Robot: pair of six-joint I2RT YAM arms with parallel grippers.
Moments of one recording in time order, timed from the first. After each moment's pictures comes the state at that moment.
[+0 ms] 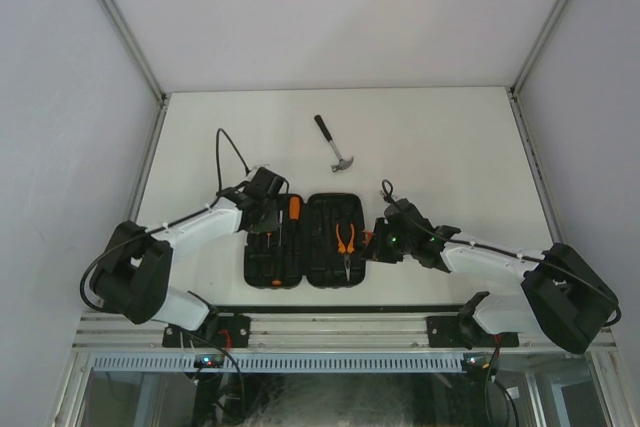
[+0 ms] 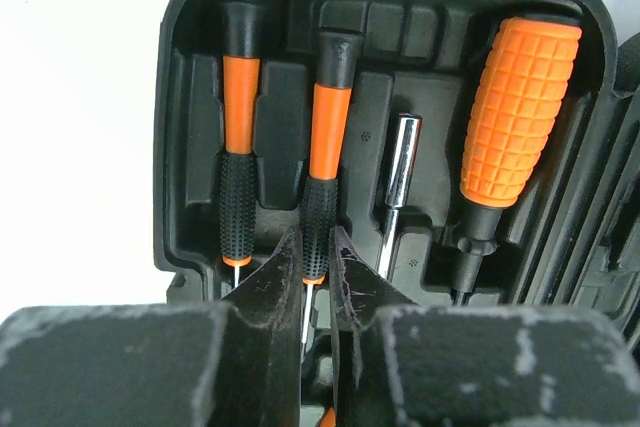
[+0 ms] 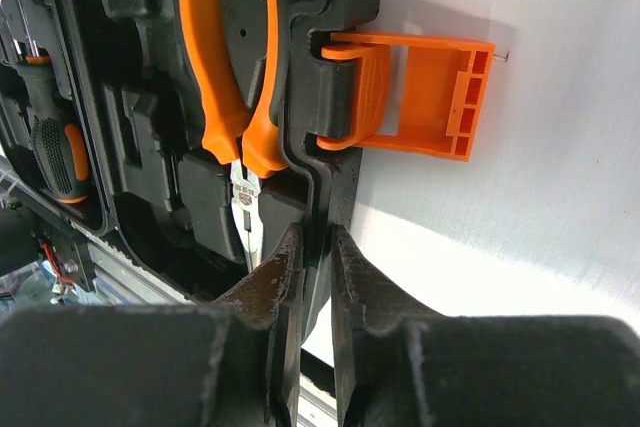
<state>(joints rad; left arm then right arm) -0.55 1.45 0.79 -0.49 -0.26 -0.65 0.74 1.26 0.49 -0.12 -0.17 0.84</state>
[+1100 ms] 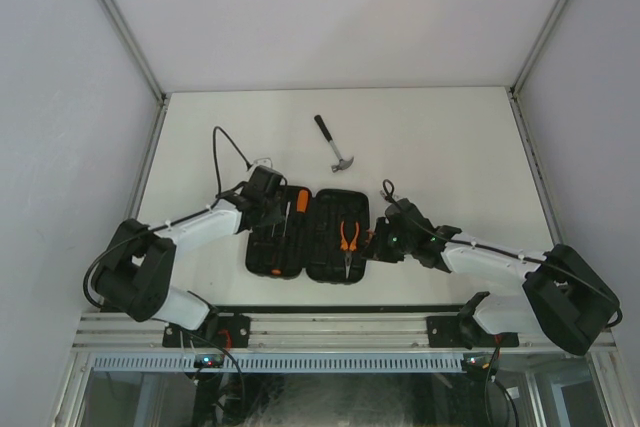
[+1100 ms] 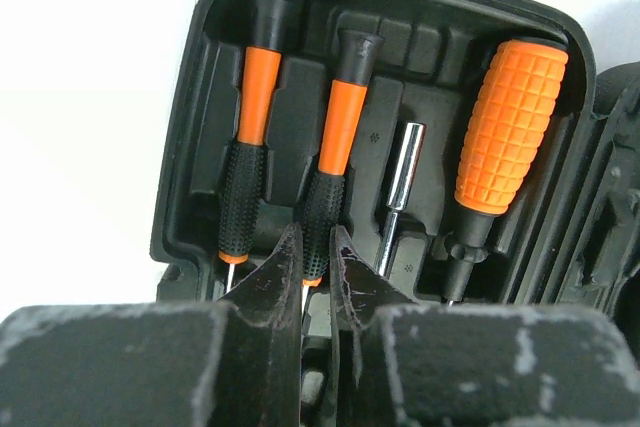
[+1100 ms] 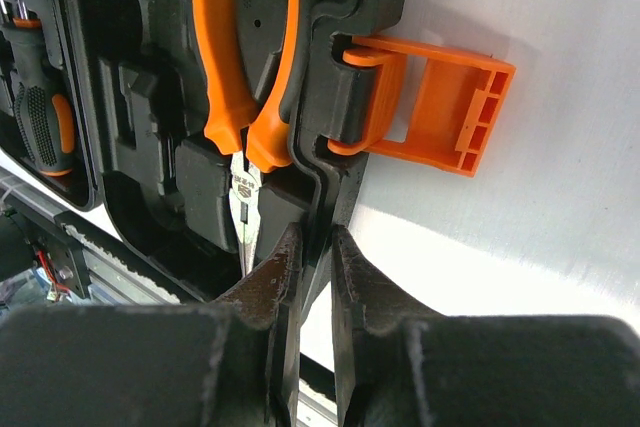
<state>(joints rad) -0.54 1.47 0.75 -0.30 -0.24 -0.62 0.74 1.25 0.49 -0.13 -0.15 0.84</state>
